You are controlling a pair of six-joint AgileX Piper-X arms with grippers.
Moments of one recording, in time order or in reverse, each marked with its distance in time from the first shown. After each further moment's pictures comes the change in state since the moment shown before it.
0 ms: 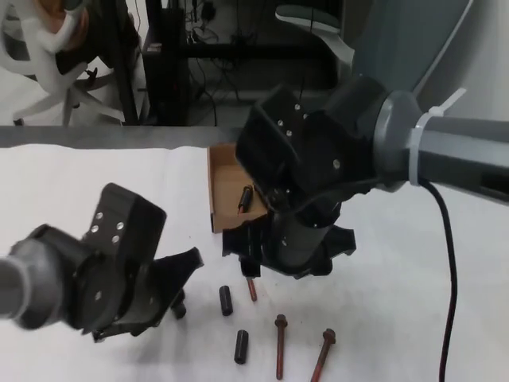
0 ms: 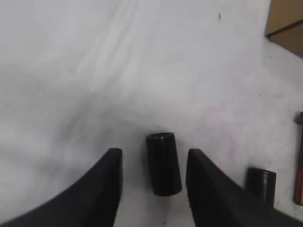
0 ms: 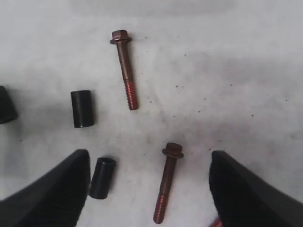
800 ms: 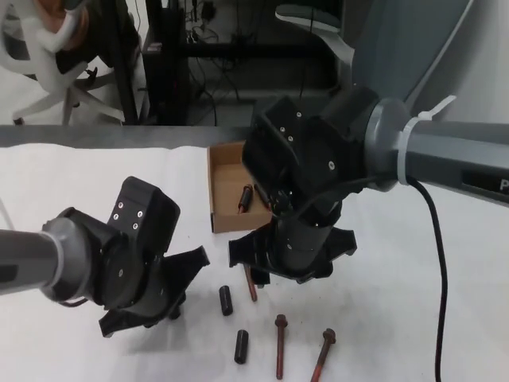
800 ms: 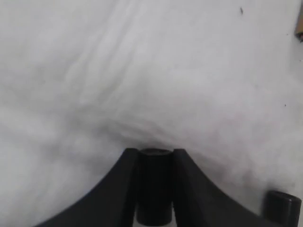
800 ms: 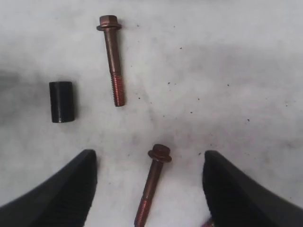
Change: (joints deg) left arm -0.1 6.9 -4.6 2.9 -0.5 -0.3; right arm -1.9 2.4 0.1 0.3 -2.5 -5.6
